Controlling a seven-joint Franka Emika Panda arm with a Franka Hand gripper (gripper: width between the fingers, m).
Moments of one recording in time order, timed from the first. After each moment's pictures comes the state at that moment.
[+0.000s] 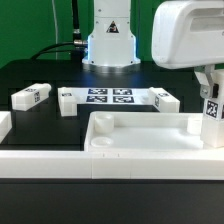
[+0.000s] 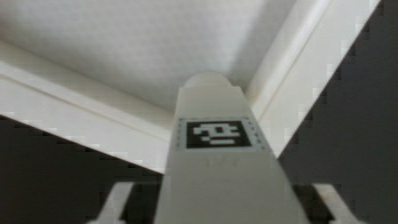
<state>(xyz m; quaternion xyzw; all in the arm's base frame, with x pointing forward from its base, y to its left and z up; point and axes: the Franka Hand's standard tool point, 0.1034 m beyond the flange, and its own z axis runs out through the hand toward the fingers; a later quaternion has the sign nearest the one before) 0.635 0.101 0.101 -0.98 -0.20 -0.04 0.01</state>
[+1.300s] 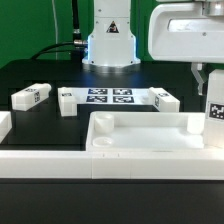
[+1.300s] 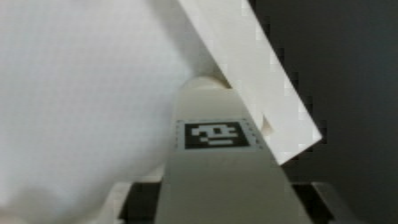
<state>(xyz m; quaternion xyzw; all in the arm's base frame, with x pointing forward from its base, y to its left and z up) 0.634 0.102 0.099 -0.94 0.35 -0.02 0.04</state>
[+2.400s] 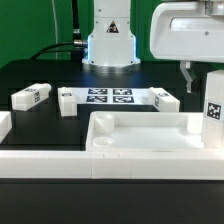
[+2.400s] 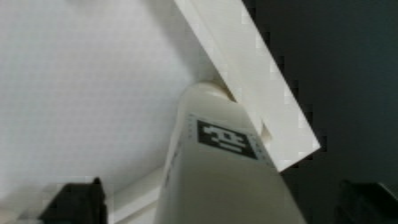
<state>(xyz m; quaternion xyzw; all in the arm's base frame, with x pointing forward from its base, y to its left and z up) 0.634 0.104 0.100 -0.97 0.26 -0.01 0.03</state>
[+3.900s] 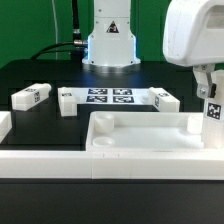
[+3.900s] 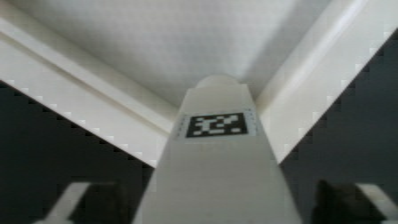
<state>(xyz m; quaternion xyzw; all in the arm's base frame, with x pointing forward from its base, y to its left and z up) 0.636 0.104 0.103 -0.96 -0.27 -0.02 -0.02</state>
